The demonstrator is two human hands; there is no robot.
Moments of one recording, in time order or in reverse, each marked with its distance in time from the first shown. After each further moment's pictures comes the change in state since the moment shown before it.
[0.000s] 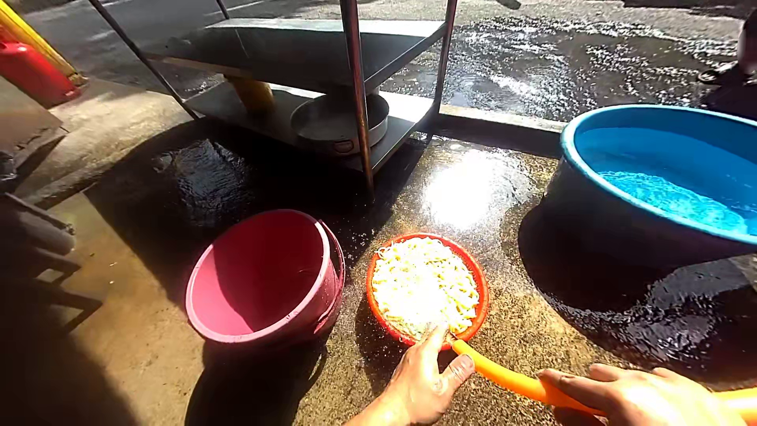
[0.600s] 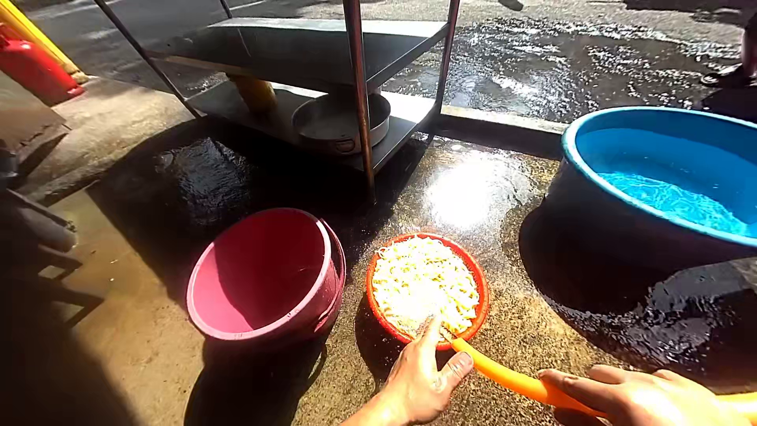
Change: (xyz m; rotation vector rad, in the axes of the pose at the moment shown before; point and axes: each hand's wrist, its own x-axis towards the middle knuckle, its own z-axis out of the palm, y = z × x) left_hand -0.002 0.002 -0.003 0.032 0.036 -0.040; right_hand -0.003 0.002 0.001 0.044 0.045 -0.026
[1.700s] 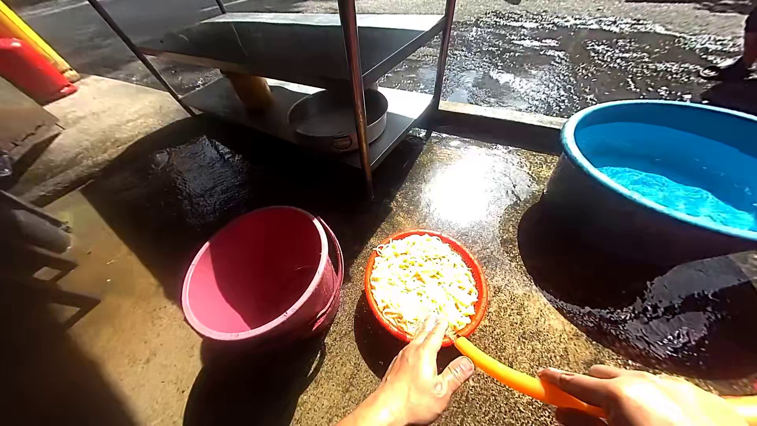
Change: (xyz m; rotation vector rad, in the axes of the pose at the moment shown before) left_hand 0.001 -0.002 -0.001 0.104 -0.099 -0.024; right_hand 0.004 0.000 -0.001 0.001 -0.120 0.088
